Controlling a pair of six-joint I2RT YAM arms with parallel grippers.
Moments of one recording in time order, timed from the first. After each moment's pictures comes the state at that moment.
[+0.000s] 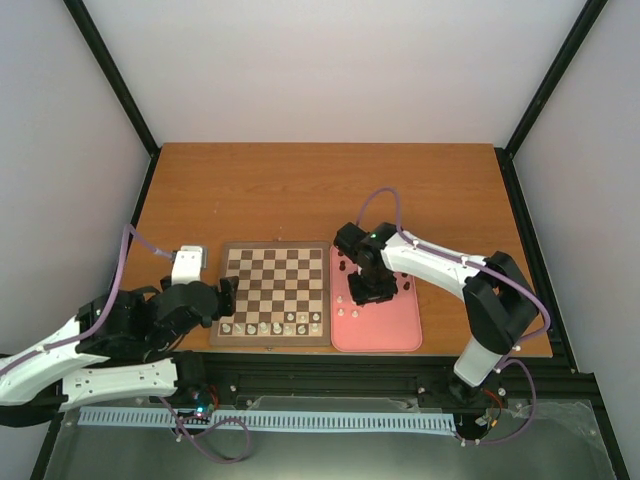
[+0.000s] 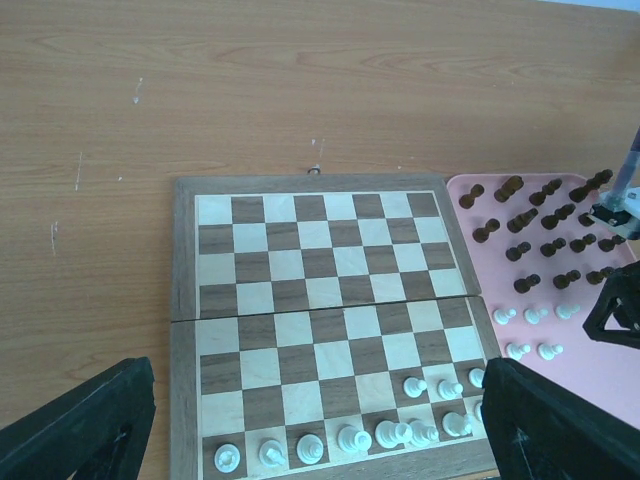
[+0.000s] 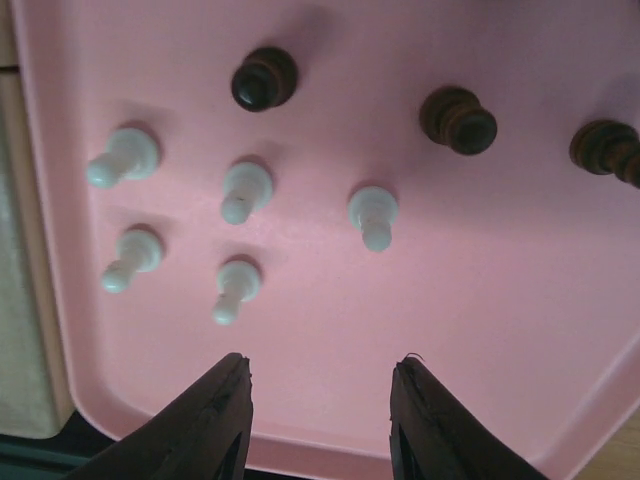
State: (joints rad) left arm -1.23 0.66 1.07 -1.34 -0.73 -0.98; right arm 0.79 1.67 1.20 -1.10 -0.06 0.58
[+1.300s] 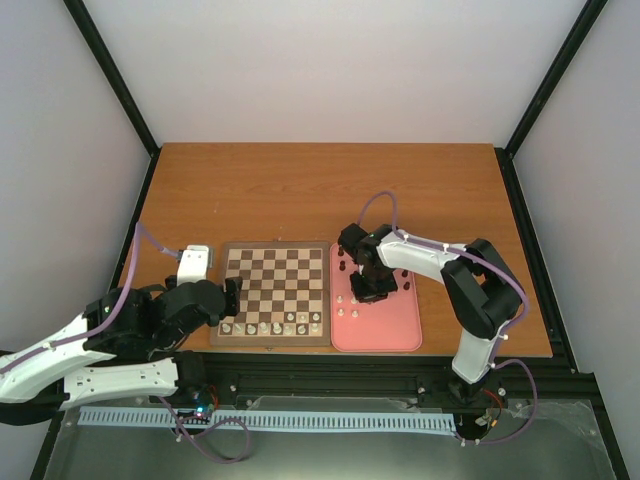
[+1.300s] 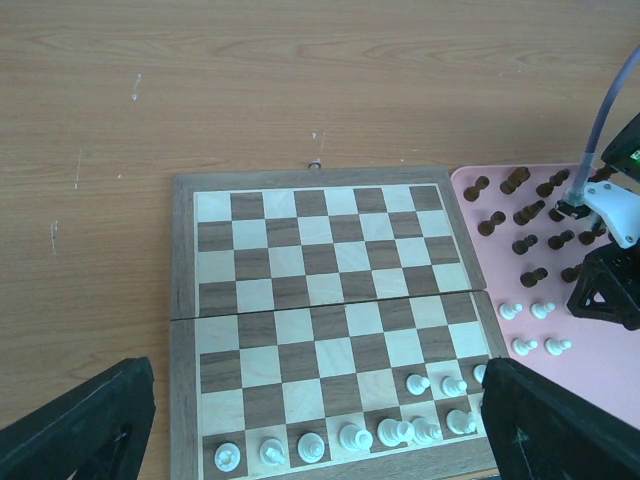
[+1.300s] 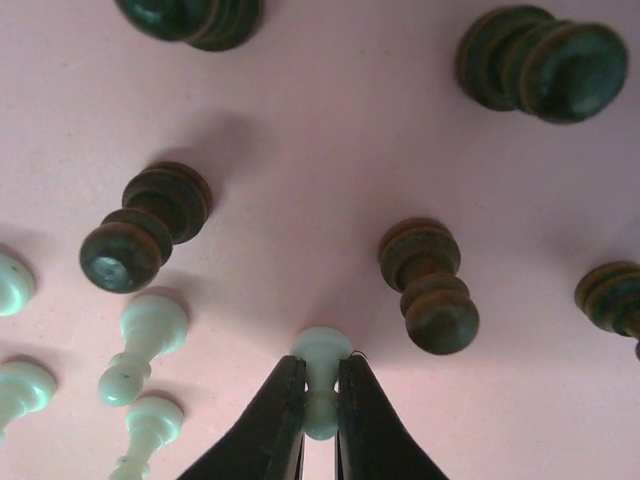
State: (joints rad) left arm -1.23 0.70 1.07 -1.32 -0.72 -0.97; right arm 0.71 1.79 1.12 -0.95 -0.04 0.47
